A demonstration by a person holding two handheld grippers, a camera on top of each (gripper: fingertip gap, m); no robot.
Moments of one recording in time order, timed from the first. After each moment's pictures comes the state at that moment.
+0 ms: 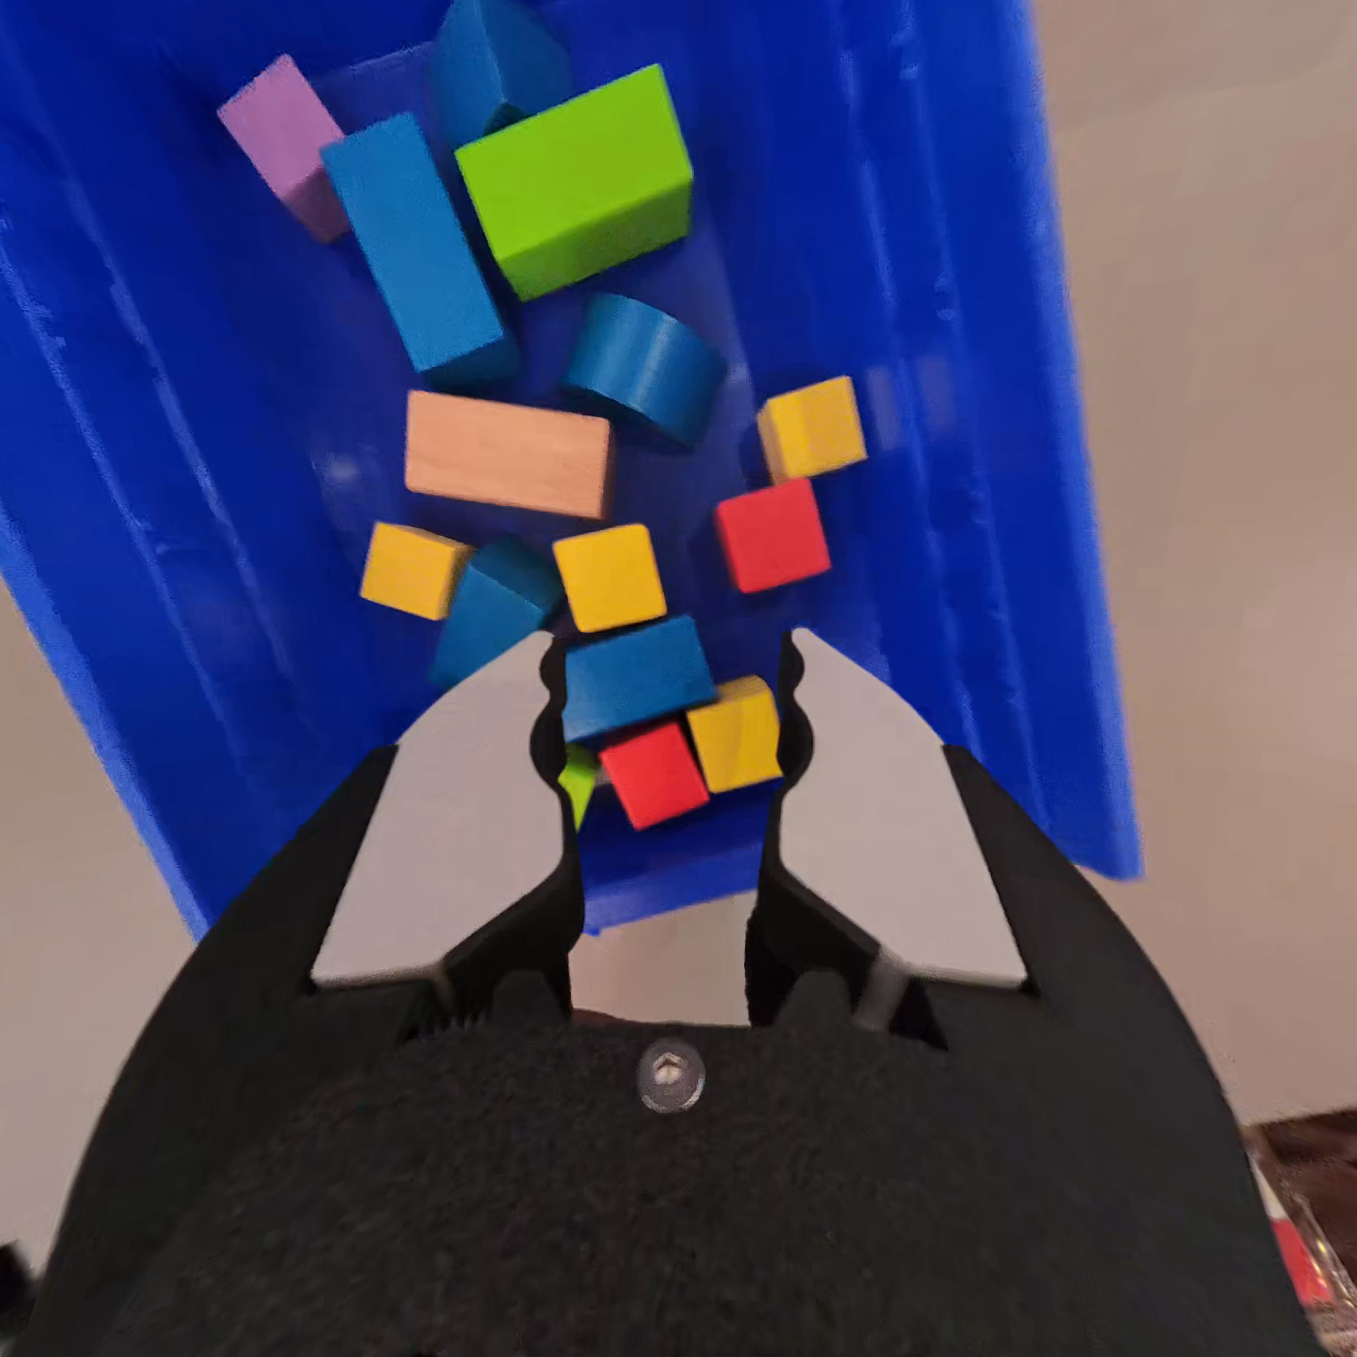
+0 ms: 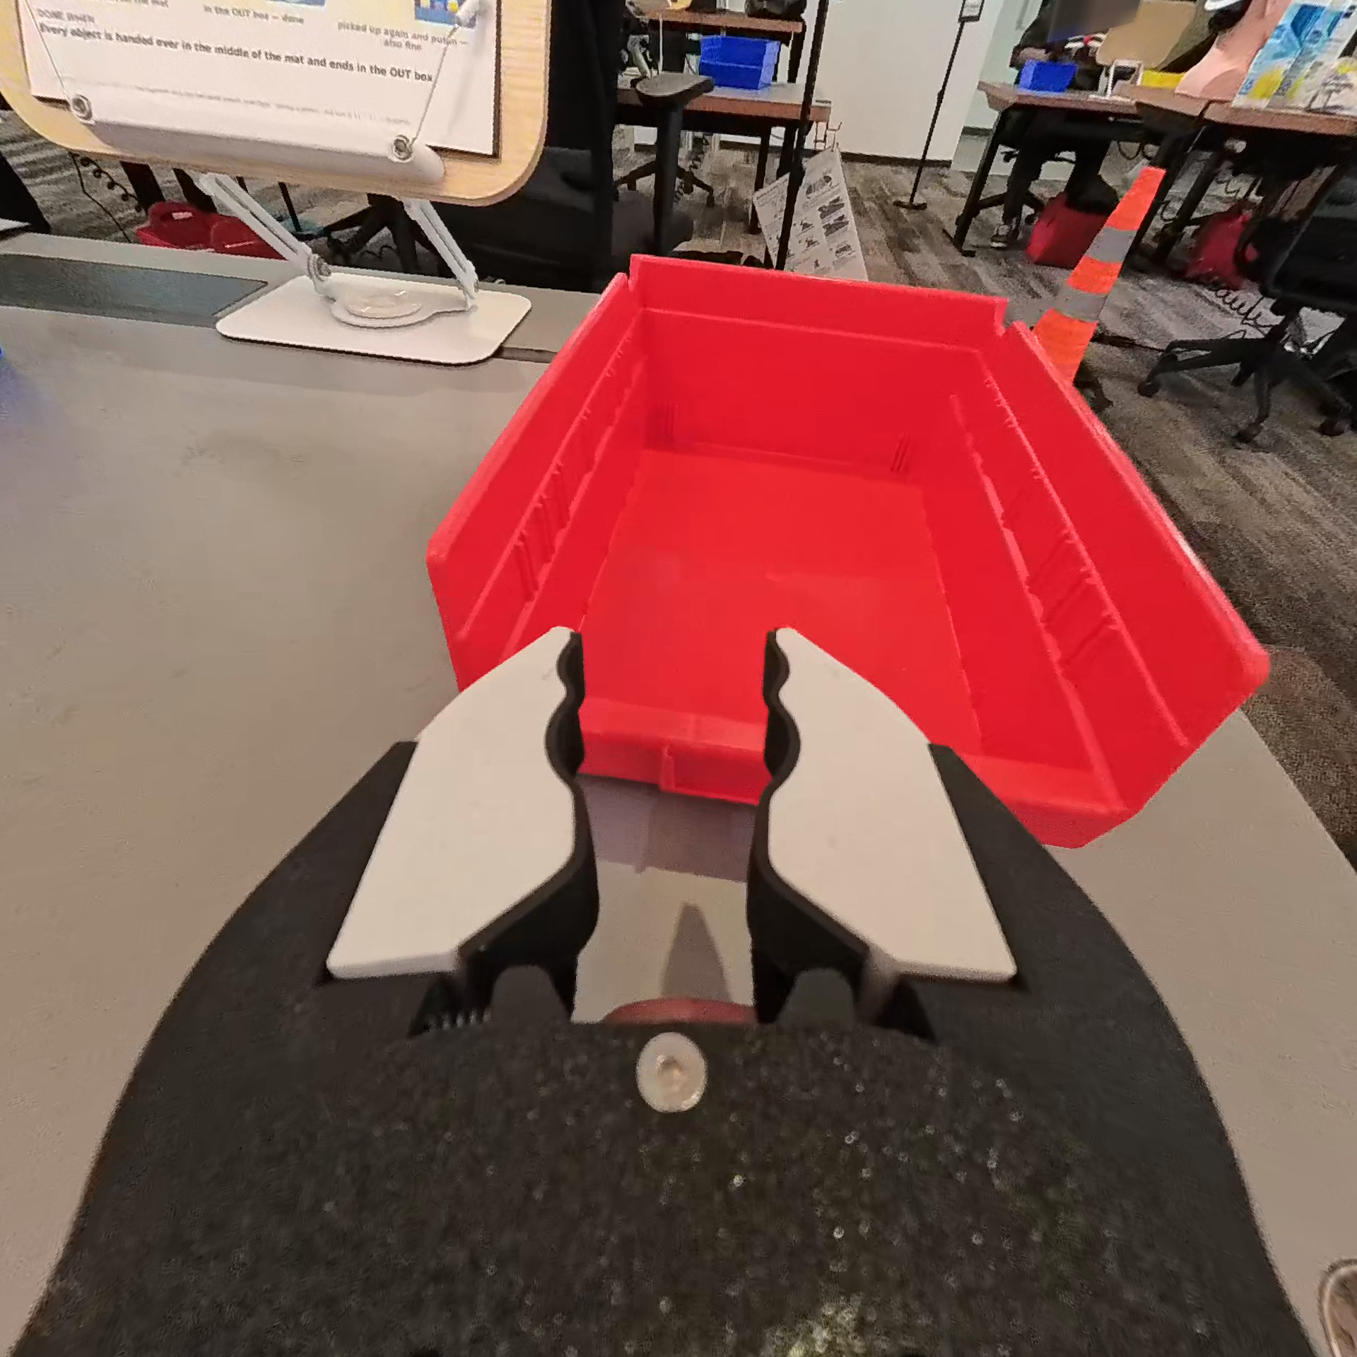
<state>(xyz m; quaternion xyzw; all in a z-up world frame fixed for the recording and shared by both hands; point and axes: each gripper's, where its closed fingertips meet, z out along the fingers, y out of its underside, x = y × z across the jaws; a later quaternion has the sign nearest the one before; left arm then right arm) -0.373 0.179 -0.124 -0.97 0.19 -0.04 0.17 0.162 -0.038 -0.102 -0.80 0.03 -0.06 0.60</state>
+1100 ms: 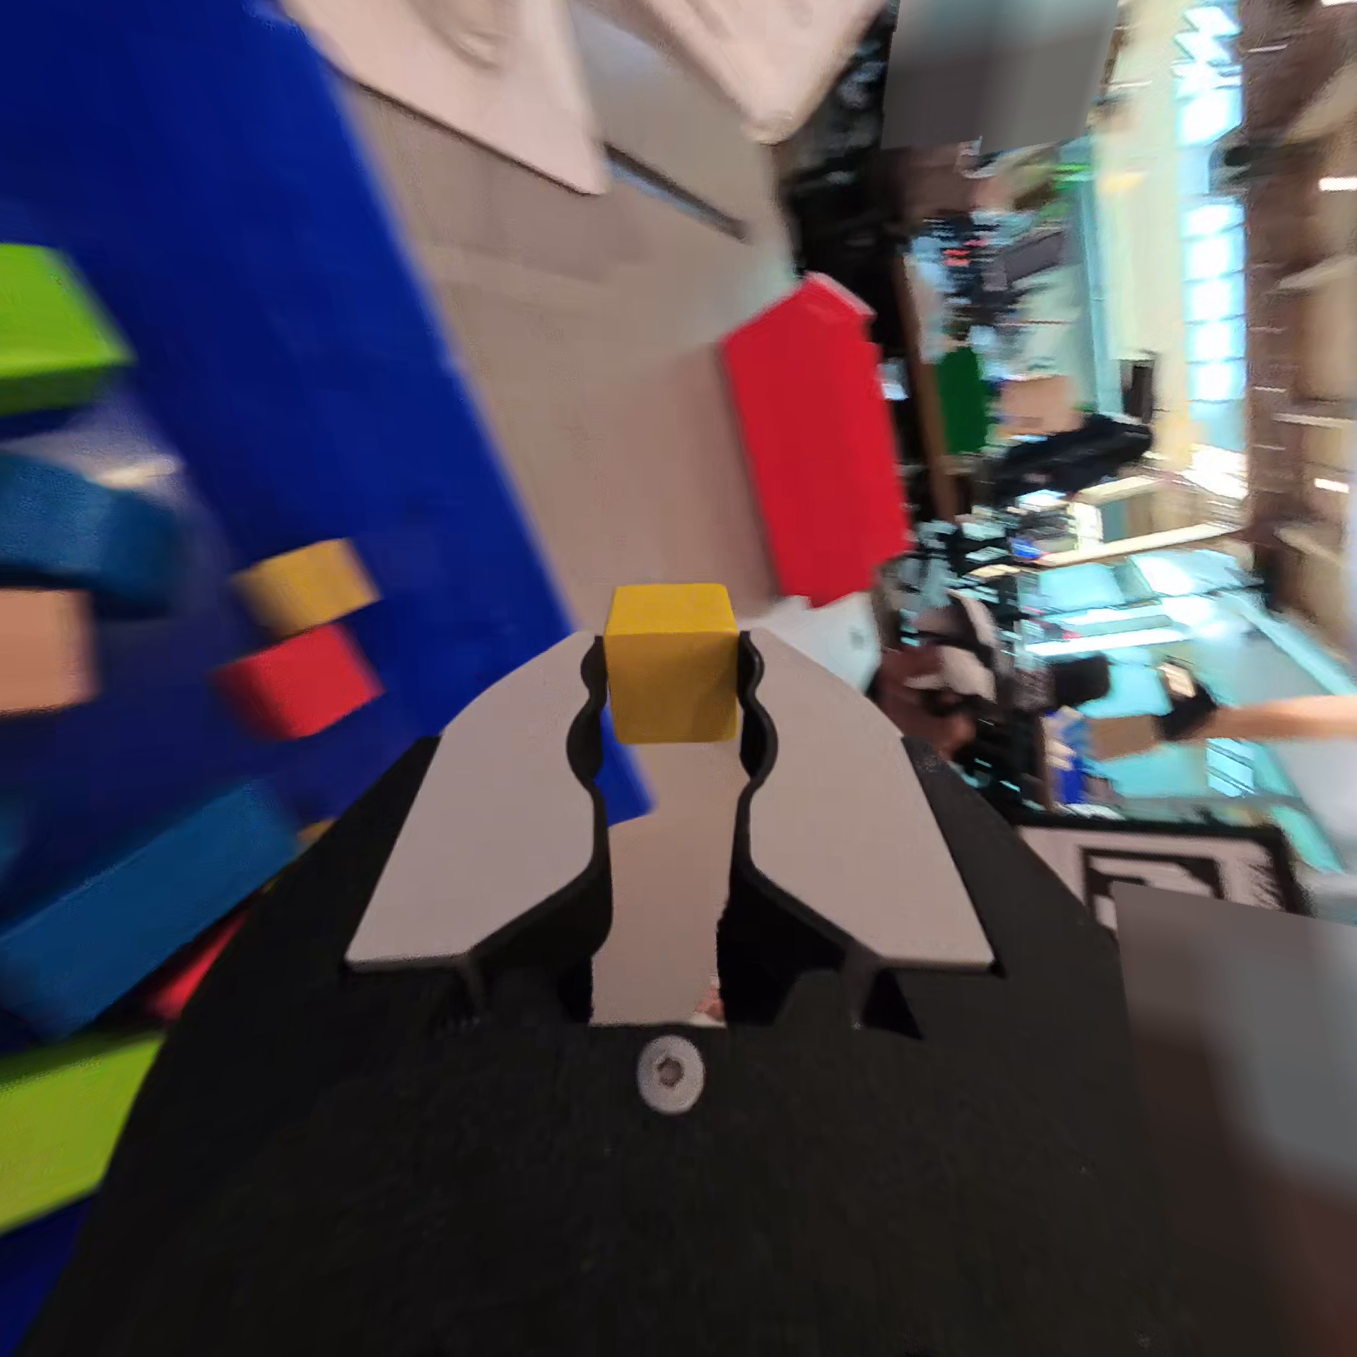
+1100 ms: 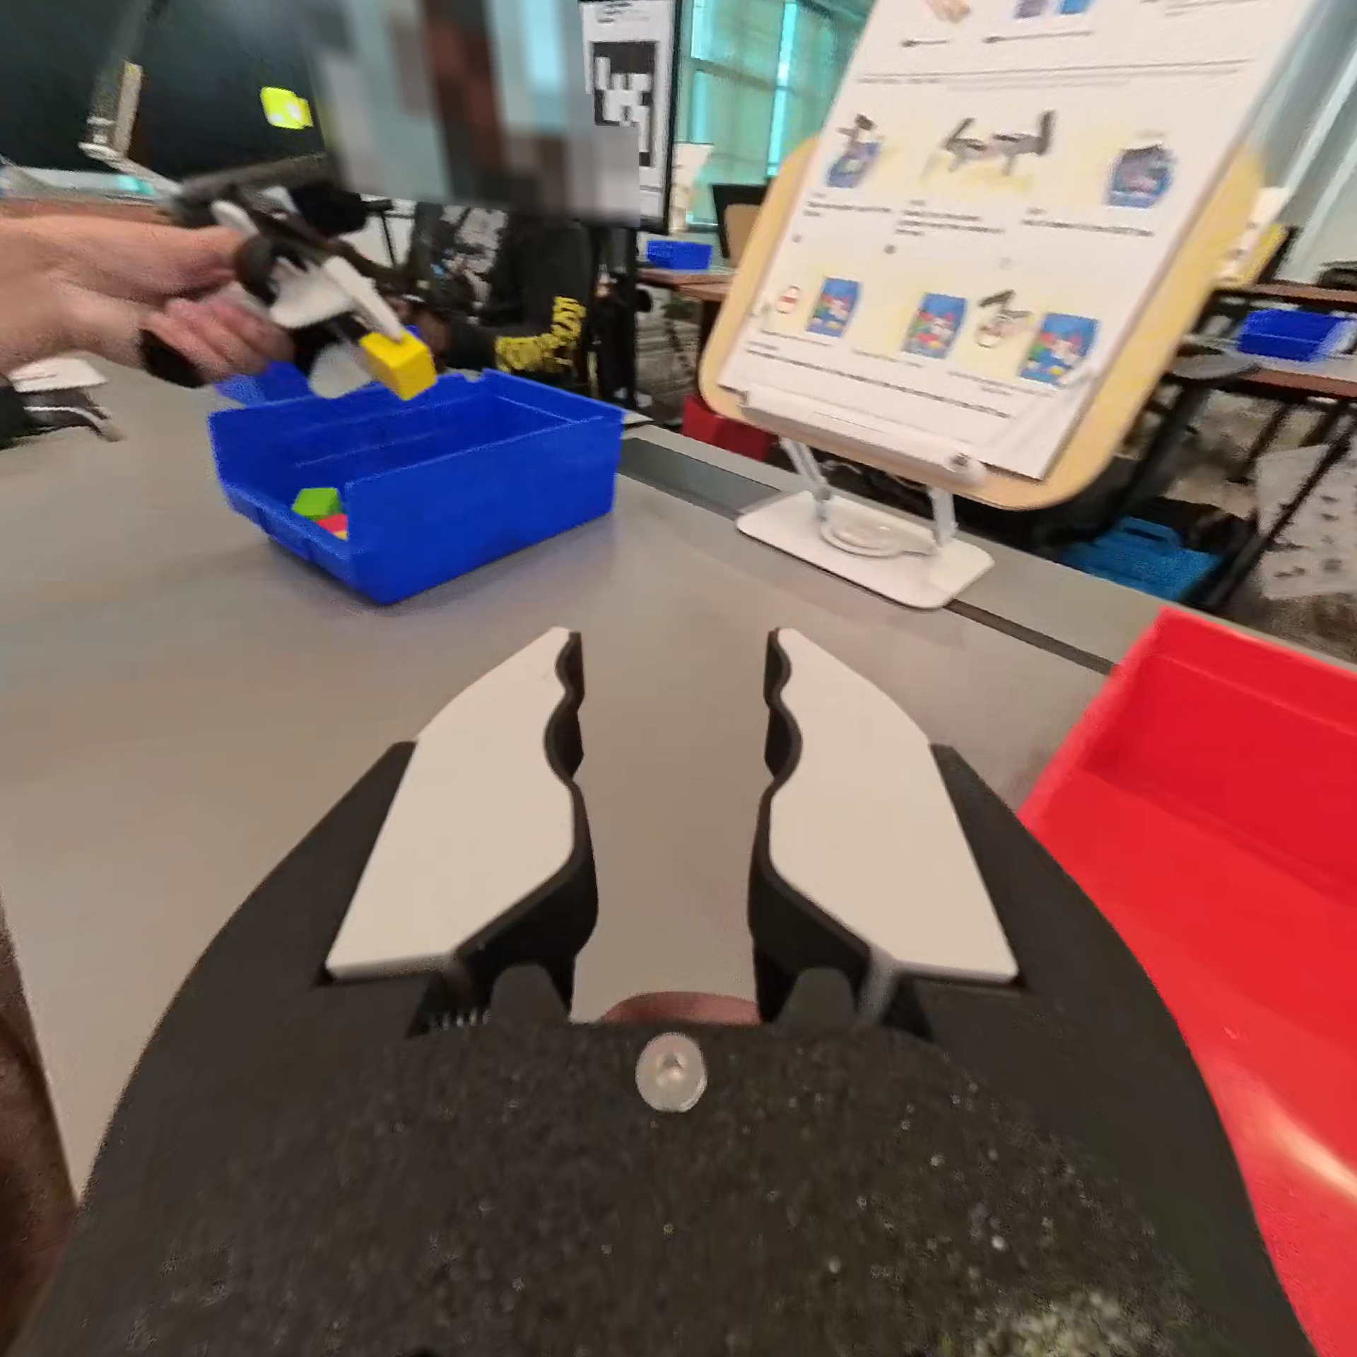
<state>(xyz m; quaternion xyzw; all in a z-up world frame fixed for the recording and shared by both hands) -0.305 0.166 -0.033 -0.82 0.15 -0.54 0.14 0.008 -0.012 -0.024 -0.71 -0.22 0.16 0.65</state>
